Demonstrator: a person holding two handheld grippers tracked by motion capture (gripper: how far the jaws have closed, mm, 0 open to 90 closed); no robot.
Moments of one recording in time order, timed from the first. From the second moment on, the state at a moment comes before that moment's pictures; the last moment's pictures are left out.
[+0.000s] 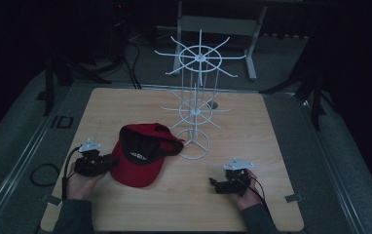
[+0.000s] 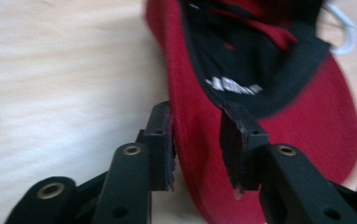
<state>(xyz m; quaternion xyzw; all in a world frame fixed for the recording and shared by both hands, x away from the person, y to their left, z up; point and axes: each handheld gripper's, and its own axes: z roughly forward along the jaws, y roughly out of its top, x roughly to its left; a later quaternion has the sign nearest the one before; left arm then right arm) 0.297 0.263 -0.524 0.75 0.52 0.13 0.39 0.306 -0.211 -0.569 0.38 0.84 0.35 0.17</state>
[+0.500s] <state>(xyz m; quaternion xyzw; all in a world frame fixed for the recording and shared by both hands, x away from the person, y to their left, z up) 0.300 0.216 -0.546 0.80 0.46 0.03 0.38 0.306 -0.211 -0.569 0.38 0.84 0.35 0.17</state>
